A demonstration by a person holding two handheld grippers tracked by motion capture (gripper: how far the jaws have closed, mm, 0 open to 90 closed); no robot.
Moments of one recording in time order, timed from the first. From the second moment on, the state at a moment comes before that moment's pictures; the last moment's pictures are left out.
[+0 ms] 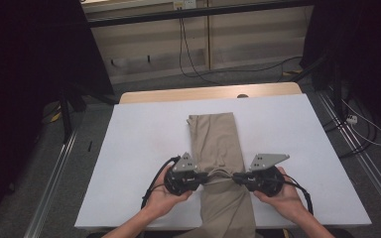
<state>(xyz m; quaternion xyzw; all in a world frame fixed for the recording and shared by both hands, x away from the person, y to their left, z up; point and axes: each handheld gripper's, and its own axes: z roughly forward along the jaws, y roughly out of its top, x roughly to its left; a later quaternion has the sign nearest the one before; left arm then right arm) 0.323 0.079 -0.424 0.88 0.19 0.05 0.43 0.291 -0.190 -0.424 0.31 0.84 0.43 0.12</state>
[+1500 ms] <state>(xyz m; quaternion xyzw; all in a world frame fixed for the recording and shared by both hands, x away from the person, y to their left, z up) 0.404 0.111 -0.426 0.82 0.30 0.13 0.46 0.354 -0.207 -0.420 0.39 0.80 0.44 0.15</state>
